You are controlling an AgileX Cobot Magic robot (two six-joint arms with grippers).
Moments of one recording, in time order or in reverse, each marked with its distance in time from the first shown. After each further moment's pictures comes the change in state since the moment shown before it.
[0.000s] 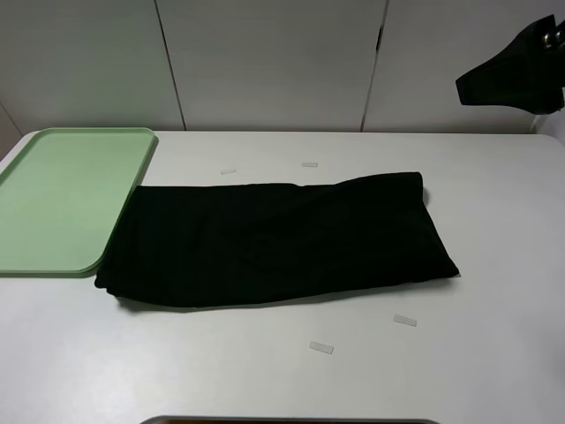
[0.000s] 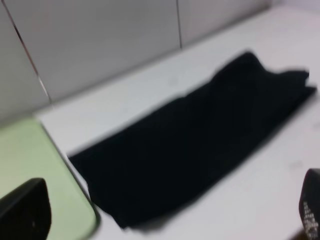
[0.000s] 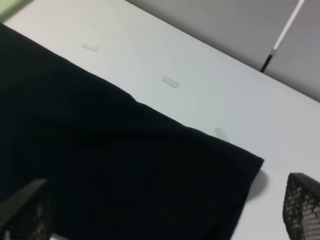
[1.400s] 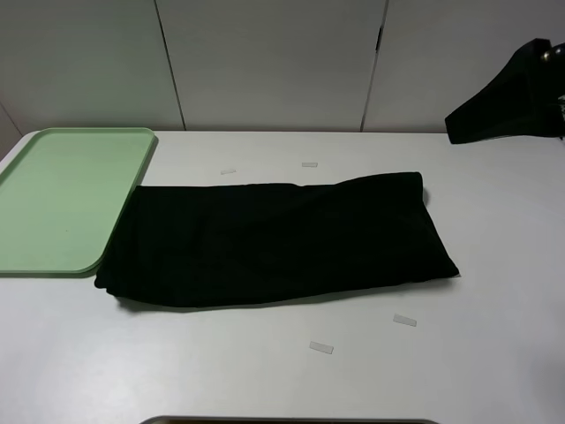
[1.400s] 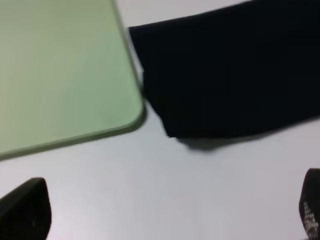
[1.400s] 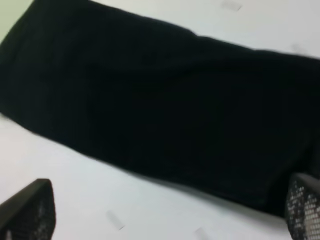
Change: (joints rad) left arm 0.389 -0.004 0.267 0.008 0.016 -0.053; right arm 0.000 0.000 0.000 0.063 0.226 0.235
